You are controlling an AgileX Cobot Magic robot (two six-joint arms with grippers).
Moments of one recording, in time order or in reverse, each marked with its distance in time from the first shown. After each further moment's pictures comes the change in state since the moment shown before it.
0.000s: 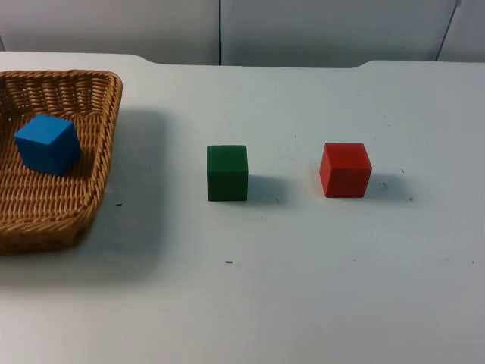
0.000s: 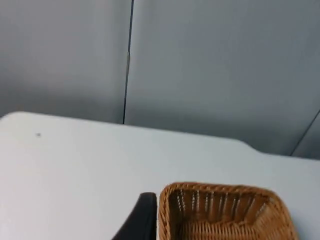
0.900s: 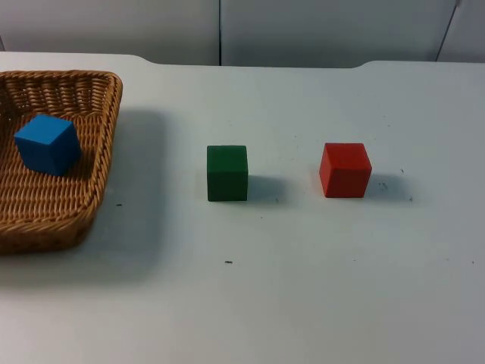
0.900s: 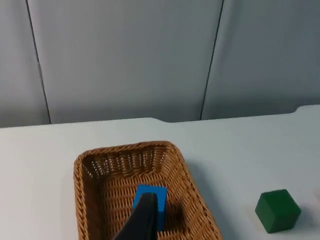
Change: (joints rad) right arm 0.000 -0.402 0.397 0.055 -0.113 -0.031; left arm -0.270 -0.701 0.246 0.564 0.188 -0.590
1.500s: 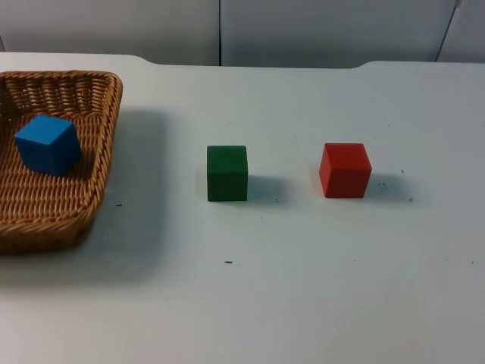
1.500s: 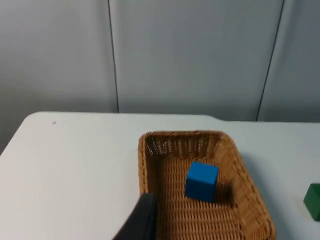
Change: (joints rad) right arm 0.000 -0.529 0.248 -0.007 0.378 0.126; left arm -0.007 -0.384 0.000 0.429 0.249 -0.441
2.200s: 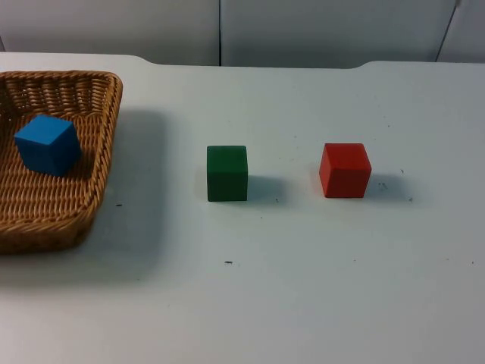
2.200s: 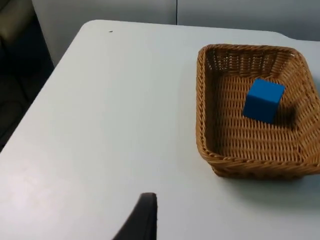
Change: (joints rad) right arm 0.000 -0.355 0.066 -0.249 0.365 0.327; left arm 0.000 -0.016 0.016 0.204 0.224 -0.131
